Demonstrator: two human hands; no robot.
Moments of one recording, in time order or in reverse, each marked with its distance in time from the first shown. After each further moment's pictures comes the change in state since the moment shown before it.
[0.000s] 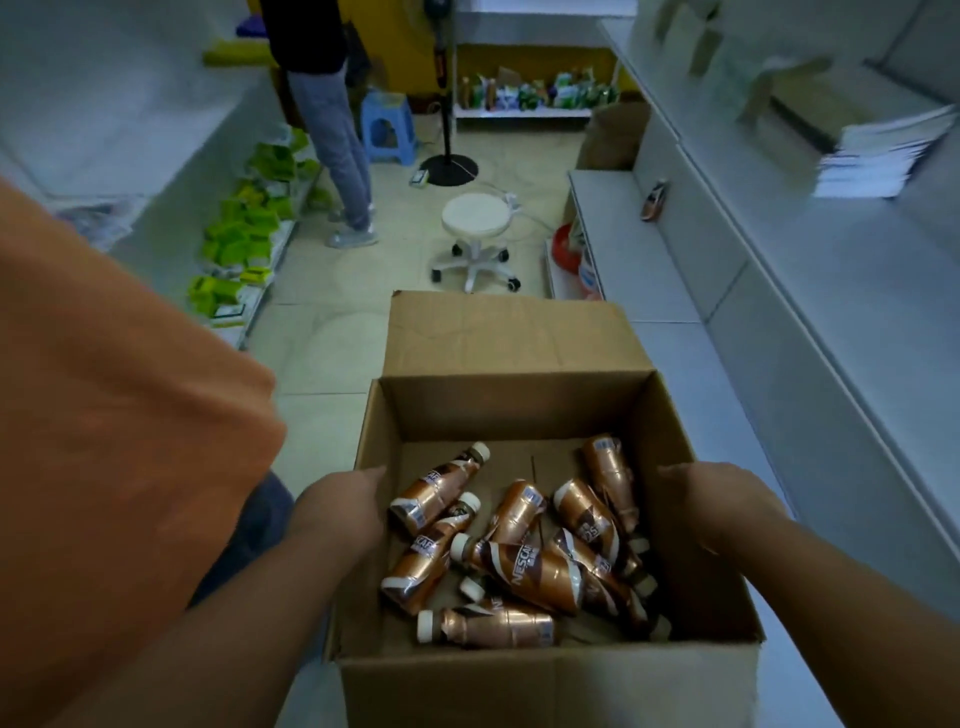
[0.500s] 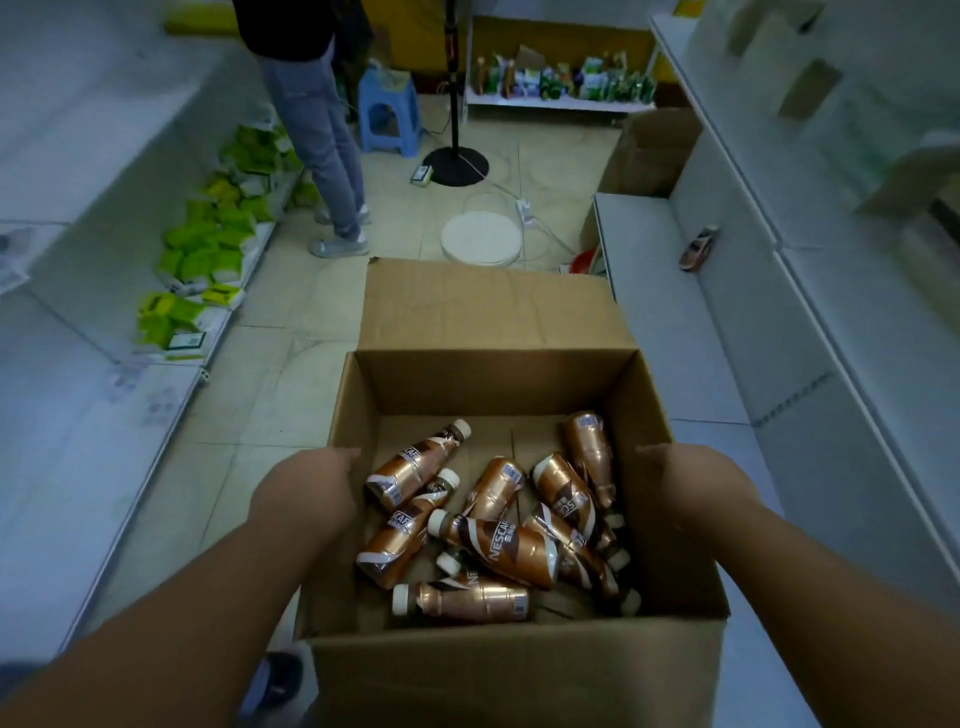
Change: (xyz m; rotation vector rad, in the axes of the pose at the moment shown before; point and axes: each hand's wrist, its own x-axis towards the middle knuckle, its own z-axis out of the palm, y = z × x) left_hand 0.321 0.058 -0.118 0.026 0.056 -0.095; right_hand 0.314 -0.059 -0.180 -0.020 -0.020 -0.028
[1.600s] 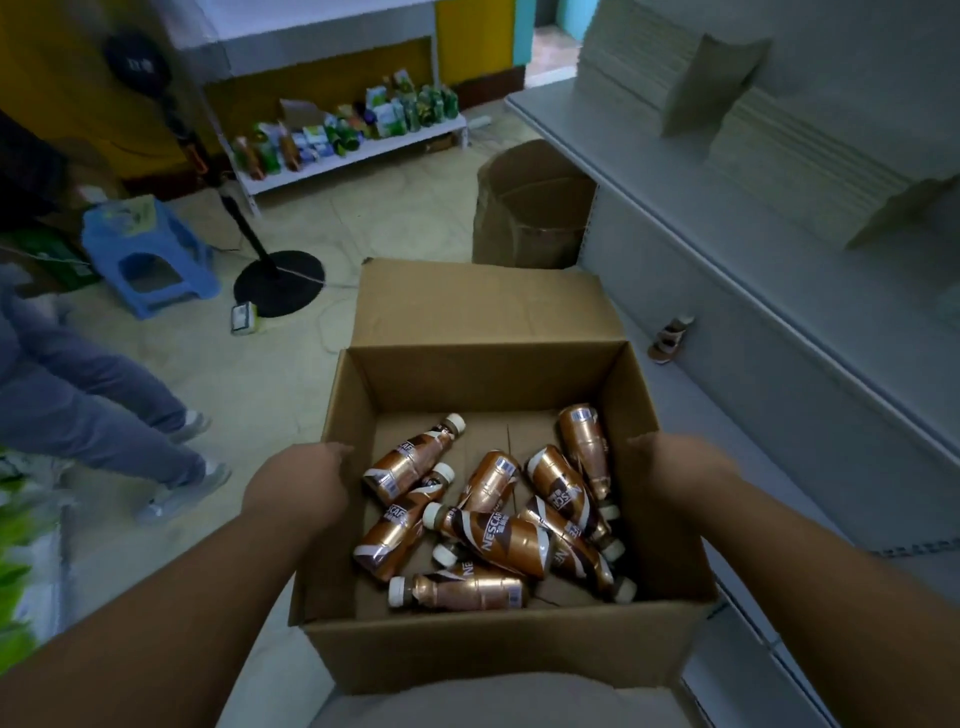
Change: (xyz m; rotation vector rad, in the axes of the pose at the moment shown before) left_hand 0.717 0.219 -0.234 0.230 -0.017 0.510; right_hand 0.541 -0.050 -0.259 0.376 -0.025 0.423
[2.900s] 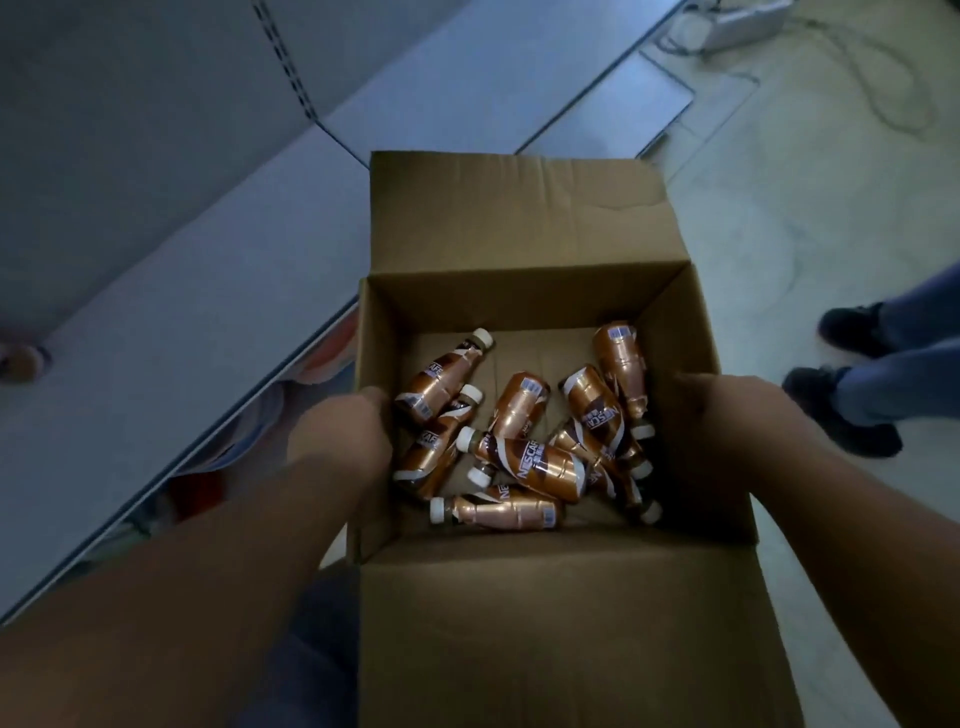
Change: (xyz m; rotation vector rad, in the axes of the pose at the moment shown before) left_hand 0.065 0.332 0.230 0.794 -0.184 1.731; right_hand -0.161 -0.075 0.368 0.990 -0.098 1.584
